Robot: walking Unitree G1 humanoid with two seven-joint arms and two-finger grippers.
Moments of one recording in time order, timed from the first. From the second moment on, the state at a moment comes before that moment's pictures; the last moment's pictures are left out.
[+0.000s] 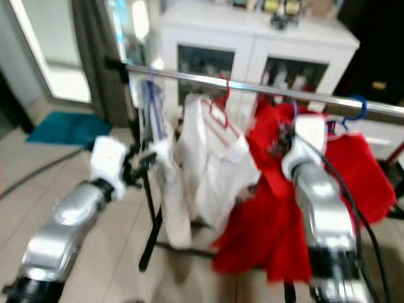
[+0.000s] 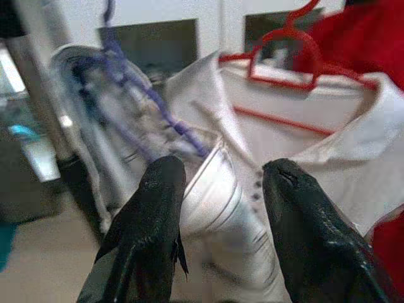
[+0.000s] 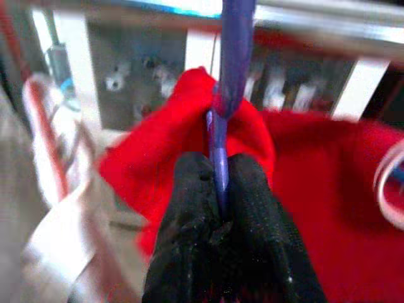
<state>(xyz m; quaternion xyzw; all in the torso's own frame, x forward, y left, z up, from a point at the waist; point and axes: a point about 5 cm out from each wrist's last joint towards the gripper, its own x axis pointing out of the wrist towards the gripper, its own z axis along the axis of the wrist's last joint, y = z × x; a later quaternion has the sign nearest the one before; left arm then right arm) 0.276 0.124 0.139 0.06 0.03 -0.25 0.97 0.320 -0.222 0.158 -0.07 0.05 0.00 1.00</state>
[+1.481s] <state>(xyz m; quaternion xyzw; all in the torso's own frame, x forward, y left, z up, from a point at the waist) 0.260 0.087 0.181 0.11 0.02 -0.46 0.88 0.393 -0.231 0.153 0.00 0.16 -0.07 0.99</state>
